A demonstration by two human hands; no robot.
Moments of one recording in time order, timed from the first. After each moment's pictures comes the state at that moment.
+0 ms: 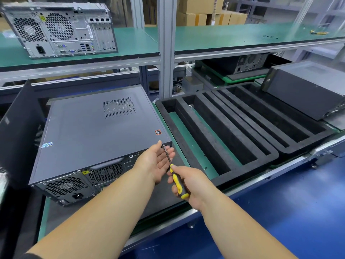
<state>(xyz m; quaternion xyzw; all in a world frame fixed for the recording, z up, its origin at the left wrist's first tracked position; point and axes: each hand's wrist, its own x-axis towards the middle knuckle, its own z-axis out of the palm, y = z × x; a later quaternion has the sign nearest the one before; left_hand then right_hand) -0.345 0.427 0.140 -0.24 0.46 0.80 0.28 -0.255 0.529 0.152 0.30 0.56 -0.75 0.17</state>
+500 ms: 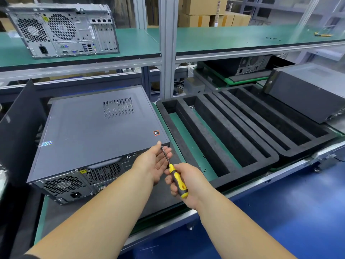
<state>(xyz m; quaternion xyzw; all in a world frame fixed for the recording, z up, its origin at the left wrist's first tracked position) -0.342 0.434 0.139 -0.26 0.48 0.80 0.25 -0.258 0.535 0.156 0.31 0.52 -0.77 0.19</state>
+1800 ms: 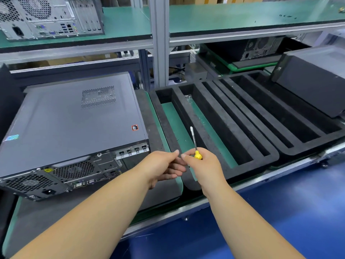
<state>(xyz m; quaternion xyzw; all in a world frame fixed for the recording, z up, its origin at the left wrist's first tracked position) -0.334 0.500 0.125 -0.08 0.68 0.63 0.36 -0.287 0.641 0.109 0.26 0.76 -0.59 -0.01</state>
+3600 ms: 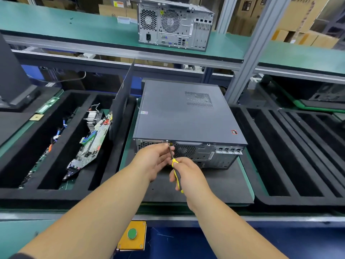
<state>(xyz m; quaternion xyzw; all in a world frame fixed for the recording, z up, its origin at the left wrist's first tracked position) -0.296 0.226 0.135 -0.23 0.49 0.83 0.12 -0.247 0.349 0.142 0.10 0.74 -0.64 0.17</state>
